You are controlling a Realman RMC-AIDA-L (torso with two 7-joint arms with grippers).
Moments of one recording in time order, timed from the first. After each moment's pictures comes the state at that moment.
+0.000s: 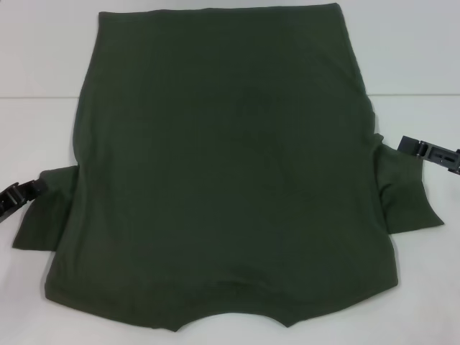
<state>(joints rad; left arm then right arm) -0.41 -2.07 0.38 0.56 1.96 1.04 -1.96 0.47 2.04 -0.46 -0.66 -1.94 -1.41 1.89</state>
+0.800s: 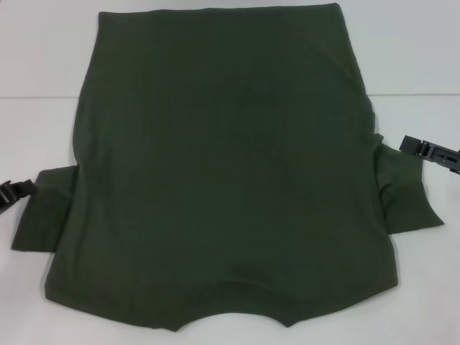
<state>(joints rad) -0.40 -2.06 0.39 0.58 1.97 1.05 -1.97 0.47 2.04 -0.45 -0.66 -1.94 -1.42 1.89</state>
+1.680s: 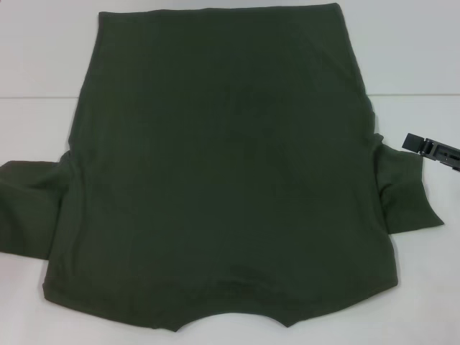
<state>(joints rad) -0.41 -1.98 0.40 0.69 2.12 1.03 -2.16 0.47 2.04 -0.44 -0.66 -1.94 -1.43 1.89</state>
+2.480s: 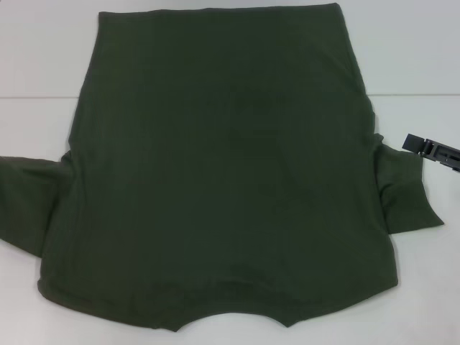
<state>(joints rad) -0.50 -1.95 0.43 0.82 2.36 1.11 -2.32 0.47 2.04 -0.44 -0.66 -1.94 -1.43 1.90</state>
